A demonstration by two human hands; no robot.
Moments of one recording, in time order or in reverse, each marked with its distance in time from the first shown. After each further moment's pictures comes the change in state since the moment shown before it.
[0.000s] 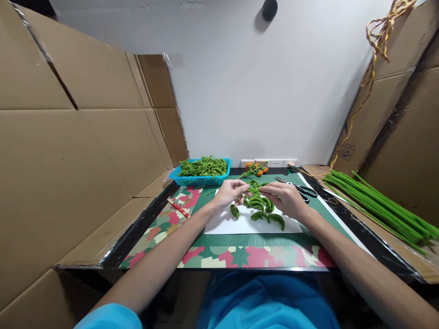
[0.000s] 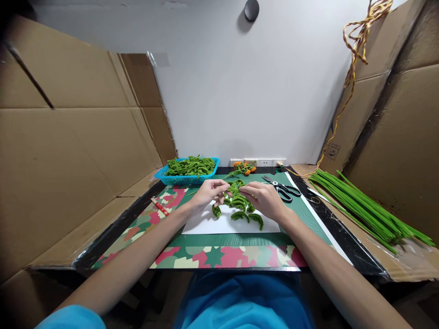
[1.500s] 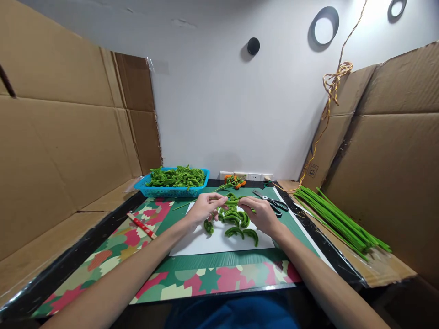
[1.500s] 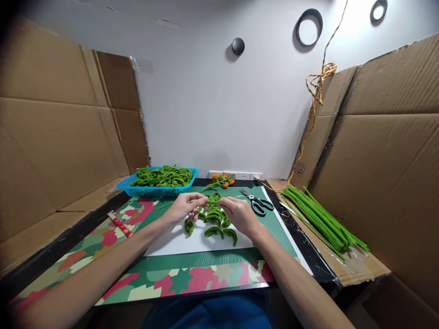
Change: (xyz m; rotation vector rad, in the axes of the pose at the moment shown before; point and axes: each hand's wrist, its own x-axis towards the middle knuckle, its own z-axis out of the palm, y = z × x) left_hand 0.006 0.002 -0.003 0.065 0.091 -0.024; right_hand 0.001 0.011 0.016 0.067 0.016 0.119
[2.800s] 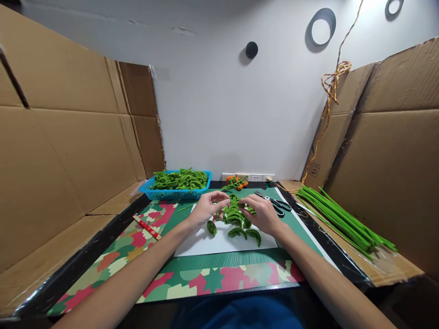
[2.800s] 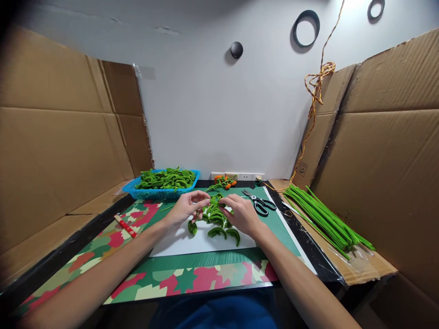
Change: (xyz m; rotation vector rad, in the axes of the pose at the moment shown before) left_hand -0.004 0.005 0.001 0.000 -0.028 0.130; right_hand 0.005 -0.009 -0.006 -0.081 0.009 -0.036
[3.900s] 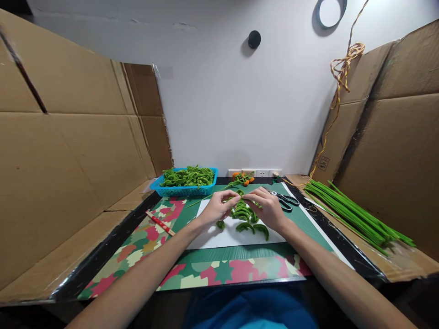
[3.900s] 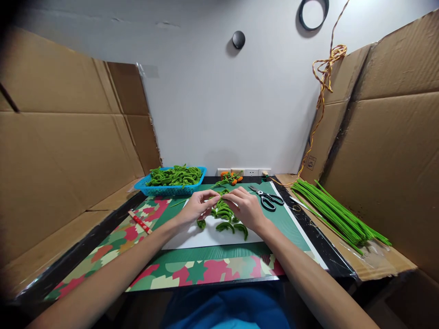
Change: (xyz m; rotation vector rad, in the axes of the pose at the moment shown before) left_hand -0.005 -0.007 0.010 -0.036 -0.076 -0.012; right_hand 0.002 -0.009 0.005 0.006 0.115 -0.057
